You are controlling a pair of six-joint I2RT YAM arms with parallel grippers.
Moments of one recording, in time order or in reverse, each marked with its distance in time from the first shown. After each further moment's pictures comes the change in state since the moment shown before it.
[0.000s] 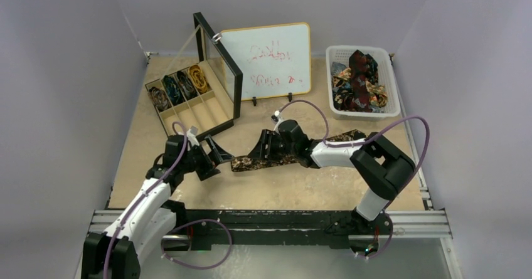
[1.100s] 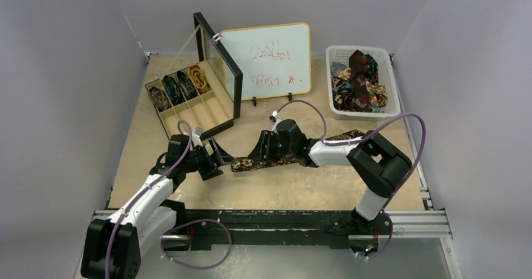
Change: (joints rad) left arm 0.000 0.104 -0.024 0.098 0.068 0.044; right arm 0.000 0.045 0.022 -0.021 -0.025 -0.011
